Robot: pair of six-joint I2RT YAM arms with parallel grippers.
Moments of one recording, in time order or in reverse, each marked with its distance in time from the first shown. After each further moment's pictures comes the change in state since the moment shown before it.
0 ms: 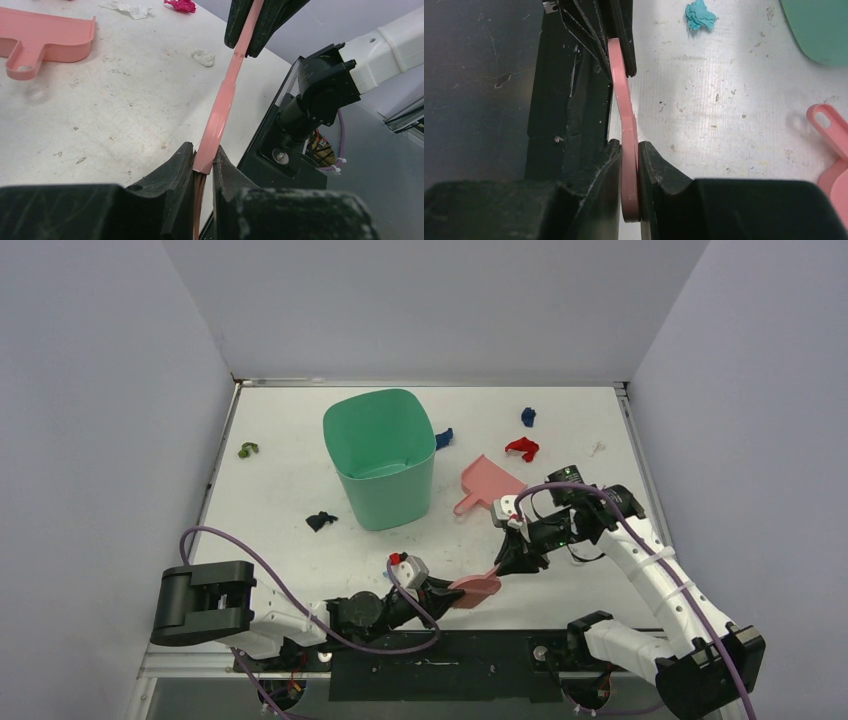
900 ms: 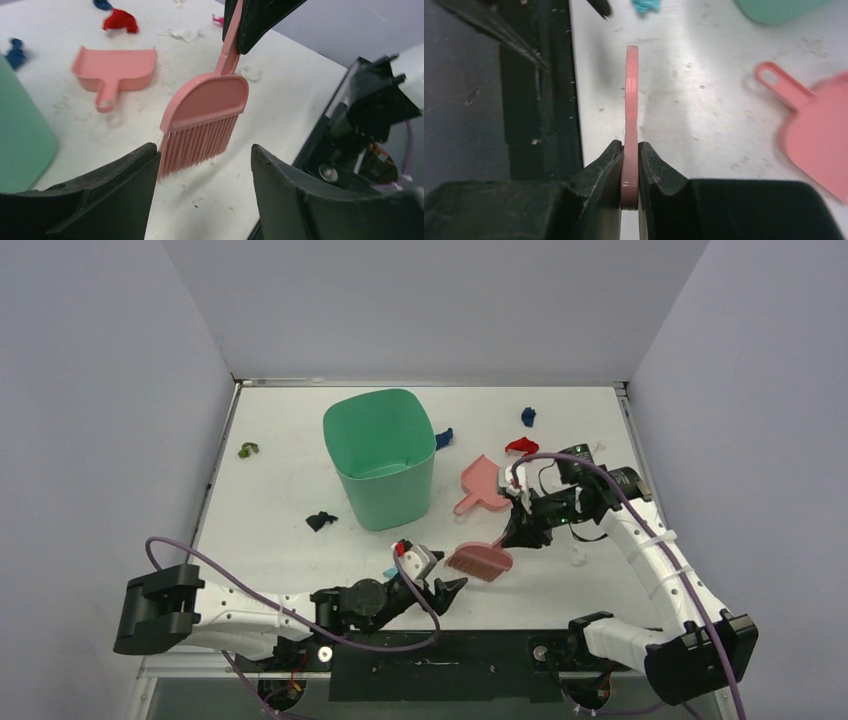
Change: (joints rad) left arm 0.008 -0.187 0.107 -0.354 -0.105 0.157; right arm -0.044 0.061 0.075 0.037 0.095 0.110
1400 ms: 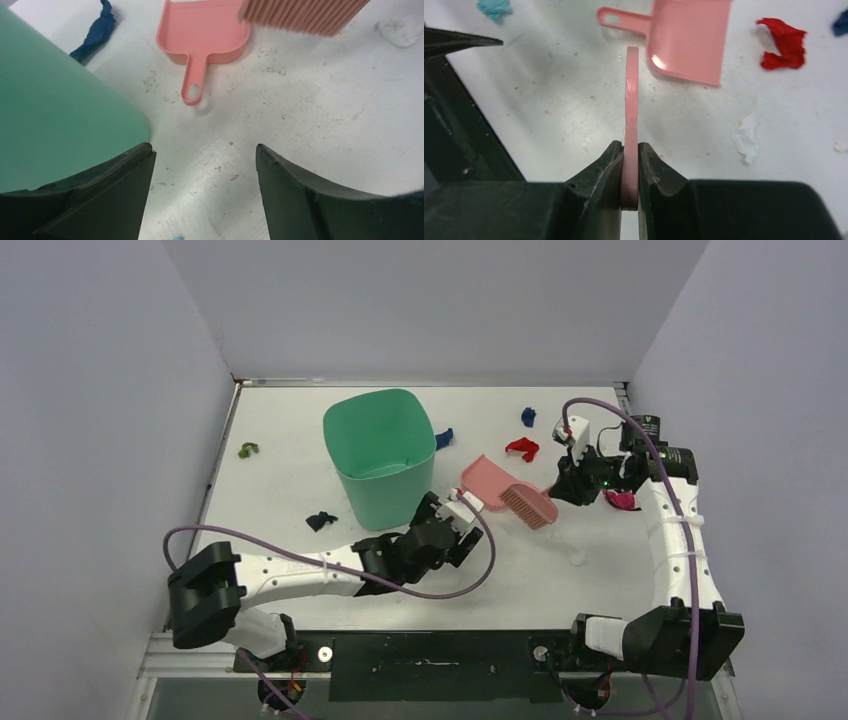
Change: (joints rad) left arm 0.227 0.197 0.484 -0.685 -0.067 0.087; right arm -0.431 0.140 0.233 -0.014 0.098 0.032
